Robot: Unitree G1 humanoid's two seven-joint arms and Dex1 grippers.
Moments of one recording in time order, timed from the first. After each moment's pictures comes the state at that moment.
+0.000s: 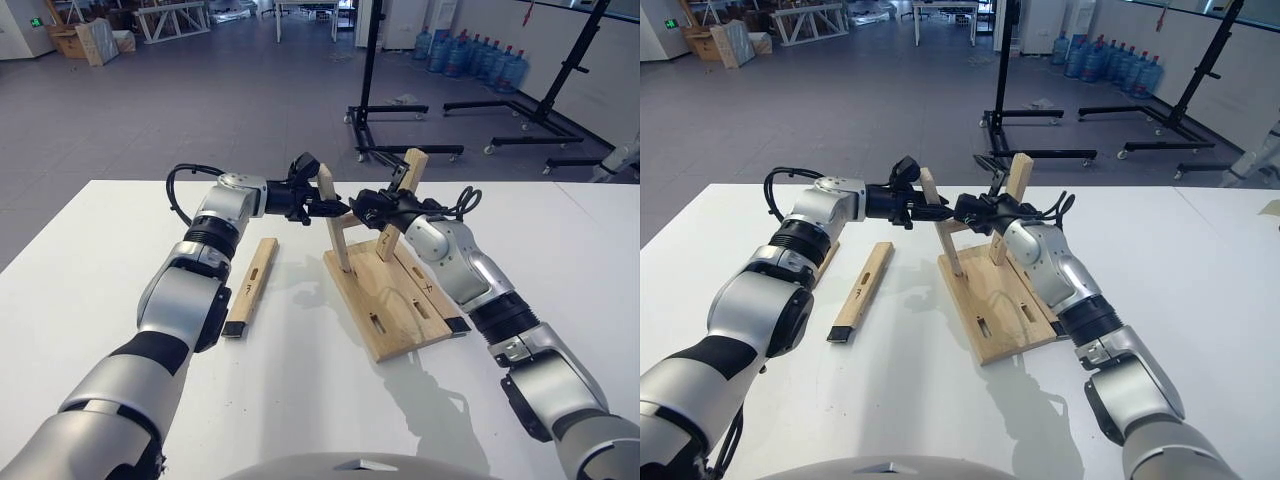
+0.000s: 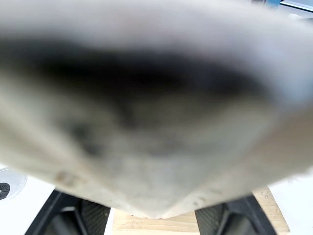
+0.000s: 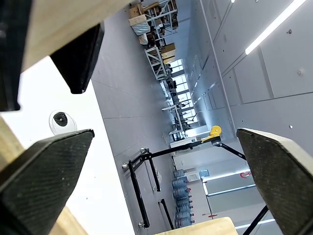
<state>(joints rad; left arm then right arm) -1.15 0.20 -0.14 1.05 -0.14 0.31 -1.15 -0.62 -0.48 0.40 0.26 -0.55 -0.04 0.21</state>
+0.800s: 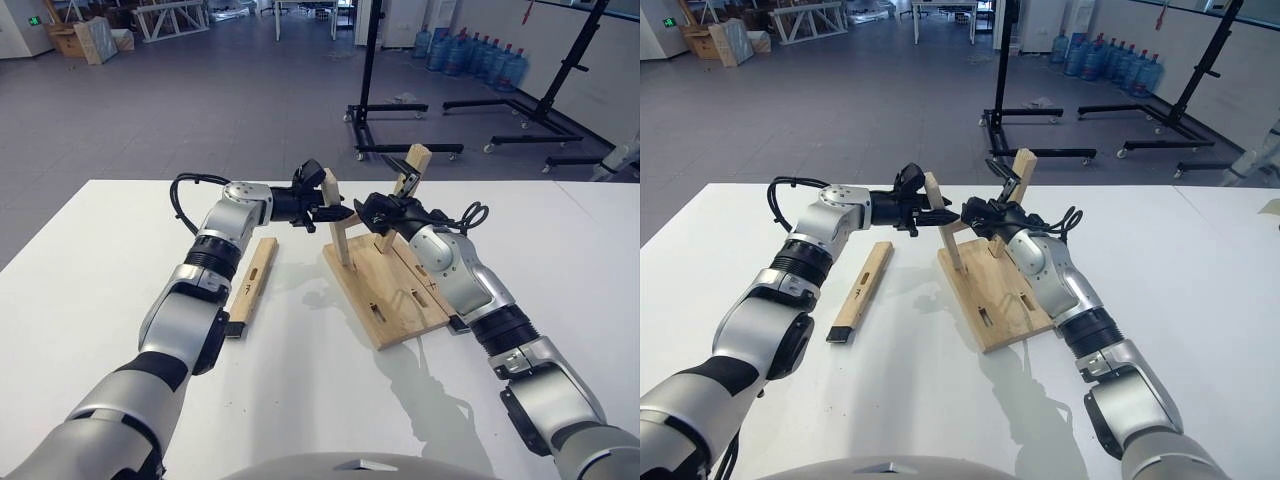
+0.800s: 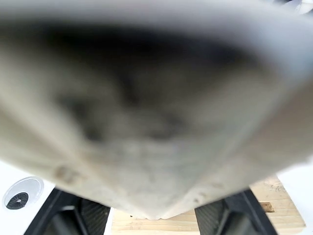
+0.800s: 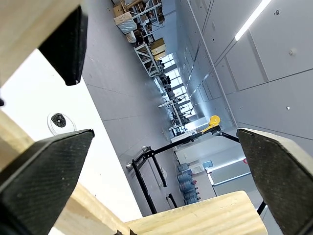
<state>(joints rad) -1.00 0.19 -0.16 0.79 -0.13 0.32 -1.06 -0.56 -0.46 0.36 0.25 -0.51 -0.05 0.14</state>
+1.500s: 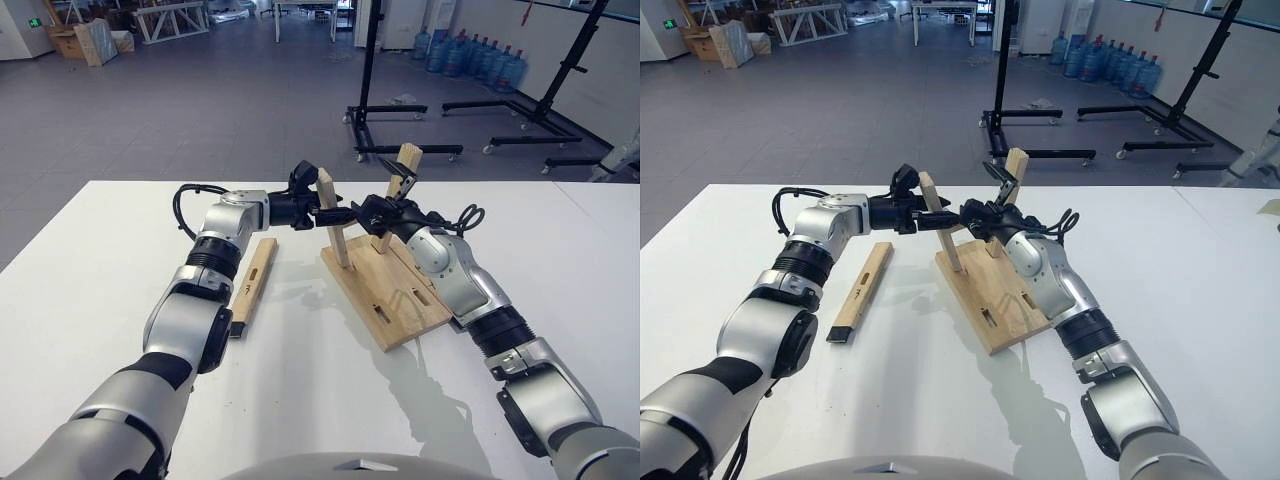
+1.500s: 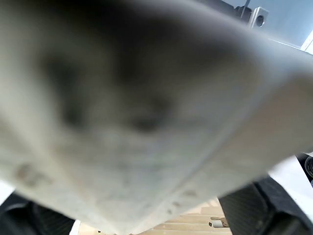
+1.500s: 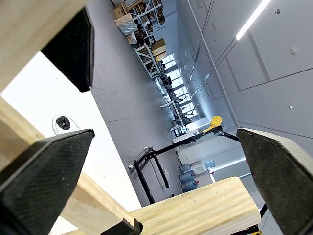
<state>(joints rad) -1.00 0.17 -0.07 0.83 -0.21 0.42 -1.09 -0.56 -0.45 0.36 0.26 -0.51 -0.05 0.14</state>
